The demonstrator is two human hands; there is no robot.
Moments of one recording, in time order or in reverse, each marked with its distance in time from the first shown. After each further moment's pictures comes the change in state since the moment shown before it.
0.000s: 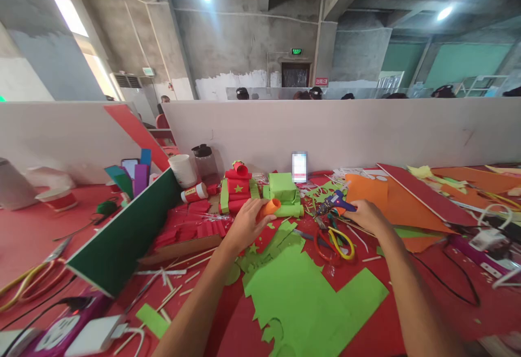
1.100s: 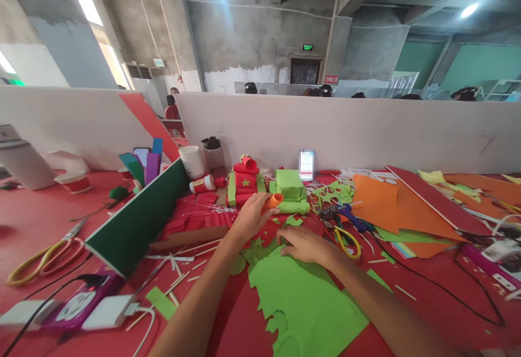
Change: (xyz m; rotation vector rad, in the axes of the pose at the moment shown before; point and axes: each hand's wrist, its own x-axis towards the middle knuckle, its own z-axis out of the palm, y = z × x) left_hand 0.000 -0.011 0.002 0.010 0.044 -0.024; right_hand -0.049 -0.155 0.078 0.007 -0.478 -0.701
